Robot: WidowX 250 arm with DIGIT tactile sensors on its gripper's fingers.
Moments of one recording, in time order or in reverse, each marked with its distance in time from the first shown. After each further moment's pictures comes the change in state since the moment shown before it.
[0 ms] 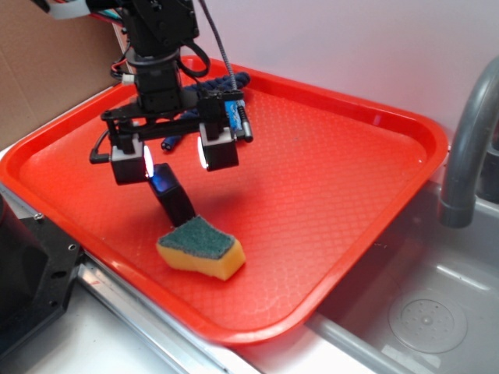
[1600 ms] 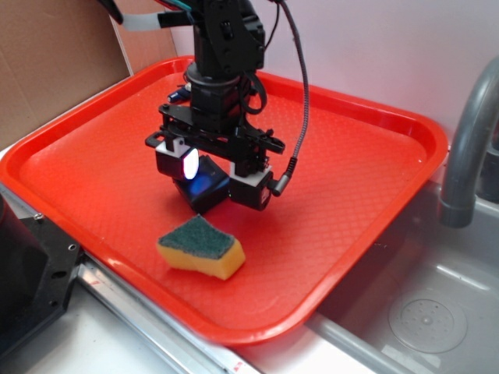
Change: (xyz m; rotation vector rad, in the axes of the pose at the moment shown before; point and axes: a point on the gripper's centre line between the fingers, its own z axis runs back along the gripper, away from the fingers) arm -0.006 -0.023 -0.019 0.194 -0.003 -0.619
